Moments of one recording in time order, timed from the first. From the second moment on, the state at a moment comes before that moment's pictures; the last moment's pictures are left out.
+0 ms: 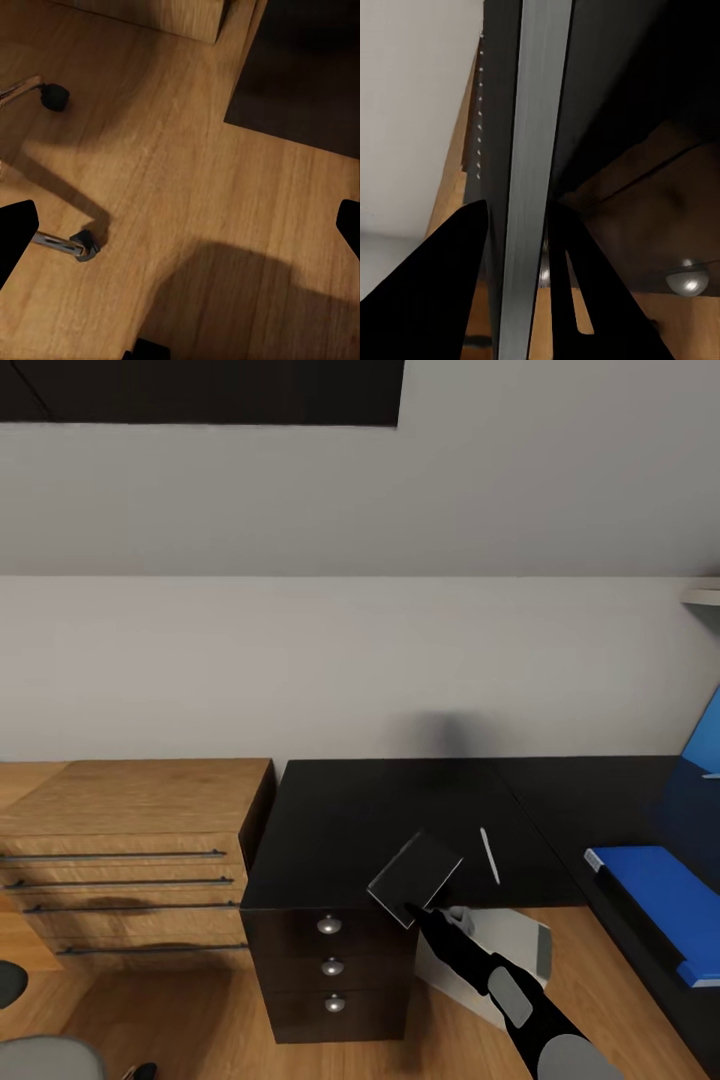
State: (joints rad) left arm 0.02 -0.04 0.24 -0.38 0.08 -0.51 -0.02; right arm -0.57 0.05 -0.25 -0.38 -0.55 0.31 0.75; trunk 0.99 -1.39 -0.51
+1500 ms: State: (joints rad) left arm 0.02 -0.05 0.25 -0.38 0.08 -0.50 -0.02; right arm -0.57 -0.13 -0.26 -0.75 -0.56 0.79 0.75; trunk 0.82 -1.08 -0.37
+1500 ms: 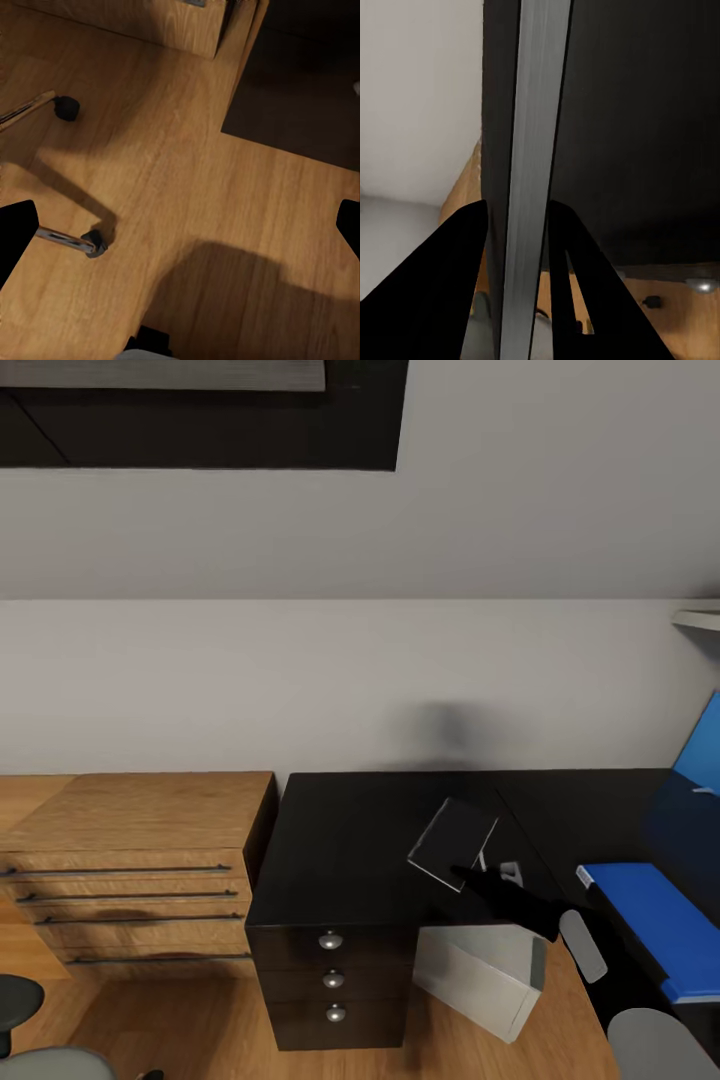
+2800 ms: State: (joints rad) left arm 0.02 -0.04 0.25 -0.38 0.08 -0.50 -0.02; right arm -0.57 -0.19 -0.26 -0.75 -0.60 0.83 0.86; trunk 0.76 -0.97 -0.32
